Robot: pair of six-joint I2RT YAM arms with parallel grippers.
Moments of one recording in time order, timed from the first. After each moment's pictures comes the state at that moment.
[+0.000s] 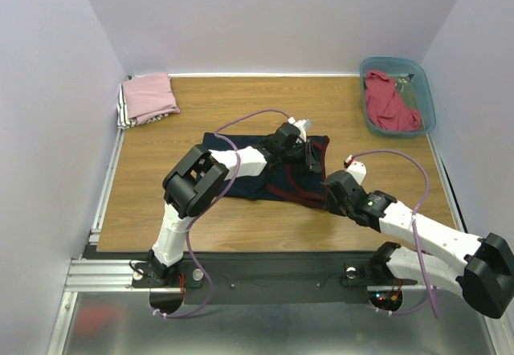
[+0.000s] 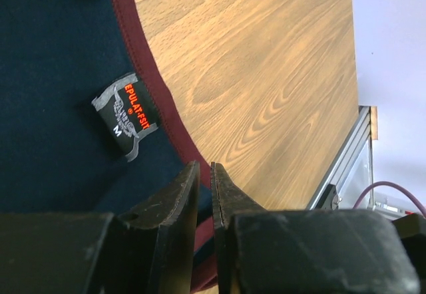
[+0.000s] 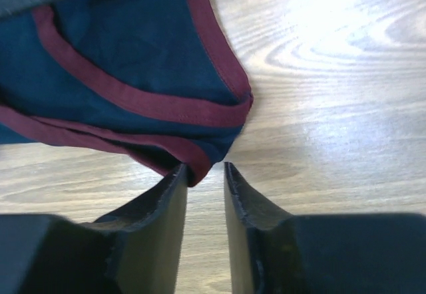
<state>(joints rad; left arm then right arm) -0.83 2.07 1.33 0.18 0.35 -0.80 0.73 0.99 0.53 -0.49 0.41 0.89</state>
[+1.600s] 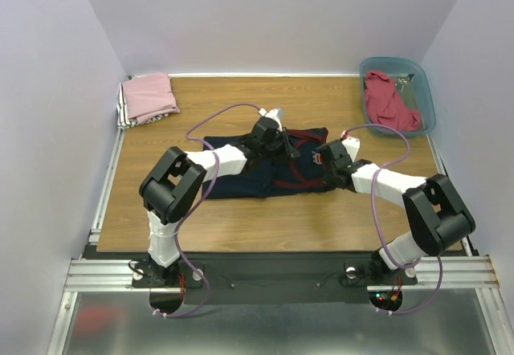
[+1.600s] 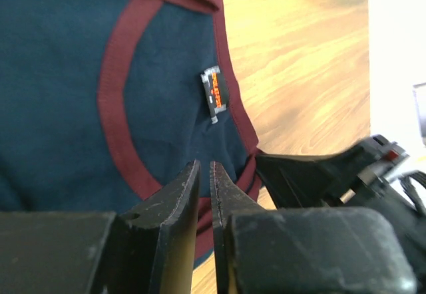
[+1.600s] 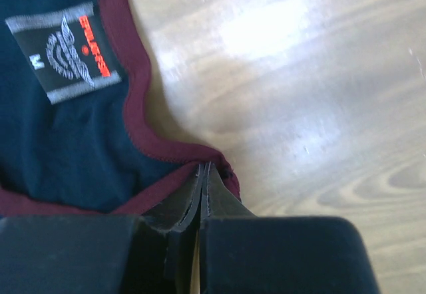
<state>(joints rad) -0.74 1.93 1.20 0.19 0.18 -0.82 0.48 1.49 0.73 -0.27 0.46 0.71</state>
